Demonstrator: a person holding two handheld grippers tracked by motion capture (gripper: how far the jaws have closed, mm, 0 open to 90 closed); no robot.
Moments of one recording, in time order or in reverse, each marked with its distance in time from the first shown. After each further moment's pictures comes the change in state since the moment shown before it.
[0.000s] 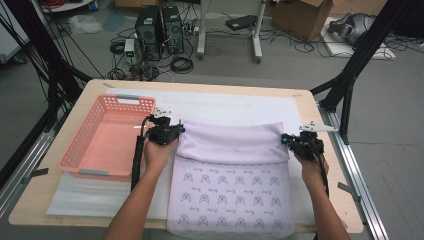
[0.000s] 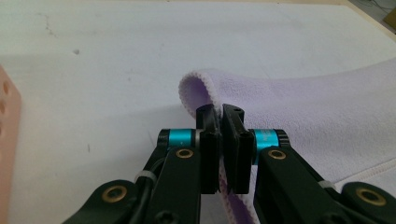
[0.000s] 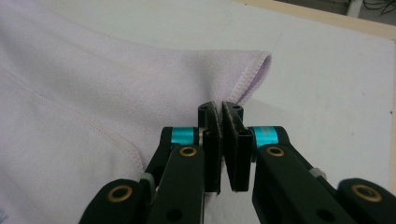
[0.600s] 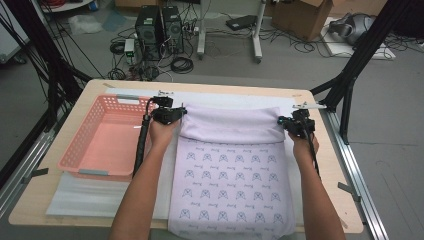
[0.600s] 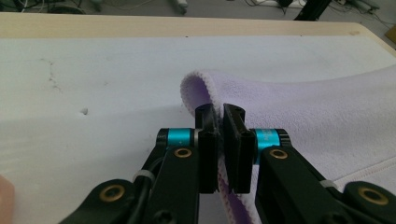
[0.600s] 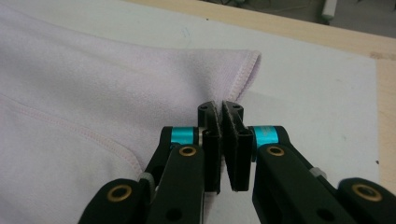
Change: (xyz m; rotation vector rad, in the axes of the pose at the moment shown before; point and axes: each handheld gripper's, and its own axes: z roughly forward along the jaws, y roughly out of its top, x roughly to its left) left arm 0.023 0.036 0.044 -0.019 0.009 -0.036; right arm -0.030 0.037 0.055 0.041 -0.074 0.062
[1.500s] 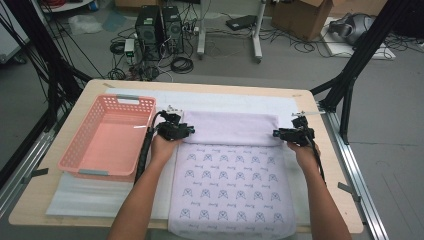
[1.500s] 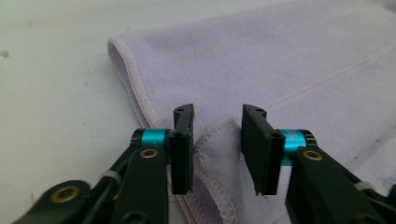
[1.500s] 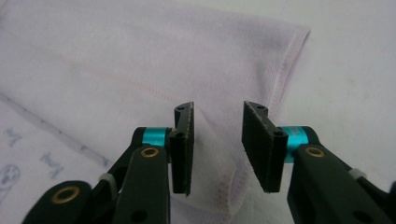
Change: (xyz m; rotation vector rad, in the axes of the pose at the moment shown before) left arm -0.022 -0.043 -0.006 0.140 -0.105 0.158; right arm -0.003 -0.027 -0.001 0.131 0.158 0.065
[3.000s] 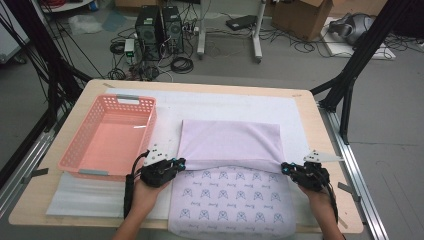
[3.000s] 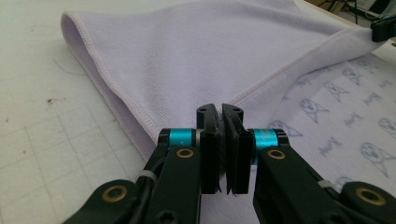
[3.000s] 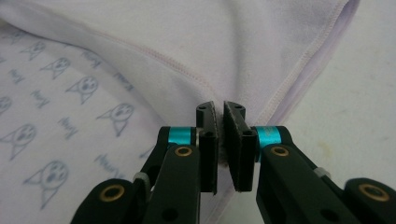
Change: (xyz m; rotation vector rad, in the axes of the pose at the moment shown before) left arm -0.057 -0.095 -0.105 -0.181 -0.129 0.099; right arm 0.058 -0.103 -0.079 -0.105 0.074 -0.154
